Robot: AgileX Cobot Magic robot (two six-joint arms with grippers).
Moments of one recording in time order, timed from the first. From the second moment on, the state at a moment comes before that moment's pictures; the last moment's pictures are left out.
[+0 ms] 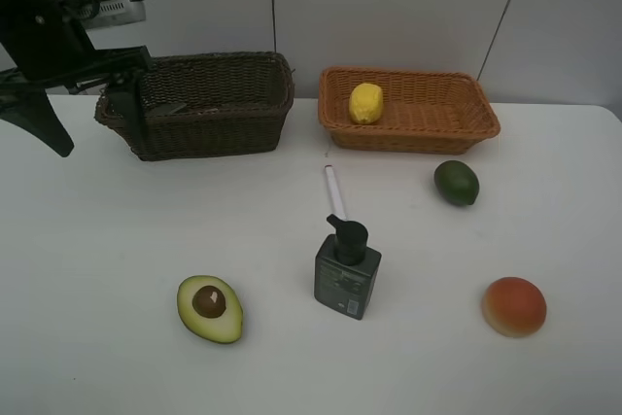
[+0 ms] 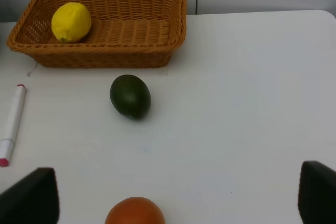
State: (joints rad) left arm -0.20 1.73 -1.32 -0.15 1.20 -0.25; right arm 0.05 0.00 -0.51 -0.05 1.06 0.08
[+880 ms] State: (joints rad) left arm -0.71 1.80 -1.04 -0.15 0.97 -0.75; right arm 0.05 0.00 -0.51 -0.05 1.06 0.08
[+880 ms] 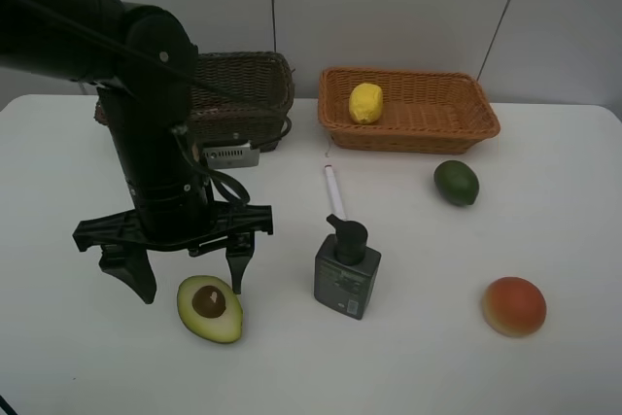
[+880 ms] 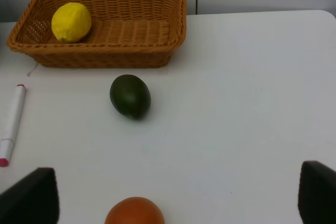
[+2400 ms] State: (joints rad) left arm -0.70 2.02 -1.07 -0.20 0.87 -0.66; right arm 0.05 0.00 -0.51 -0.05 1.06 0.08
